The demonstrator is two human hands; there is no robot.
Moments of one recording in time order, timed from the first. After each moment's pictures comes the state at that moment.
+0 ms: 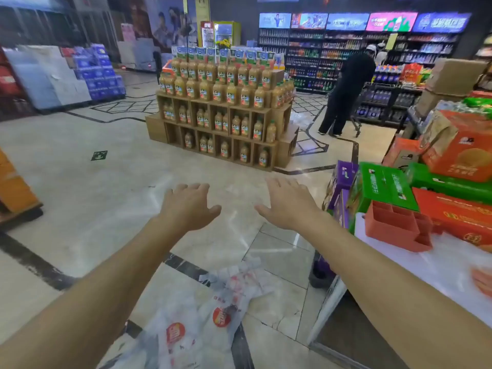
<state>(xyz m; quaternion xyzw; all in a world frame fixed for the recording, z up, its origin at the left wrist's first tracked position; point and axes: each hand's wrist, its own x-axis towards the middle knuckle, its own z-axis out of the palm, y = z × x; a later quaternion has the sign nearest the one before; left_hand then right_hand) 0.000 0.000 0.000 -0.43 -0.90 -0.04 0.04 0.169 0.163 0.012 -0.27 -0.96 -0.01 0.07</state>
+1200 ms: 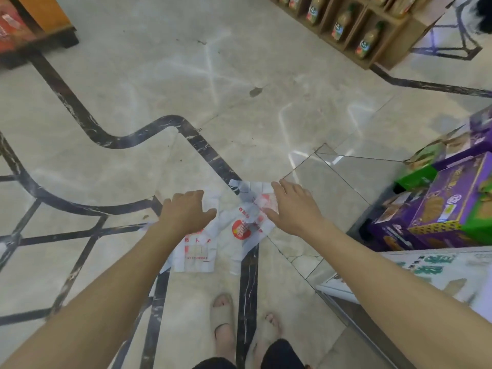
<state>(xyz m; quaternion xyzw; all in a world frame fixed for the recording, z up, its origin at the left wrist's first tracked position) -0.175 0.029 -0.334 -0.19 -0.93 -0.03 -0.30 -0.066 0.268 -0.317 -0.11 -0.97 0.06 -0.20</state>
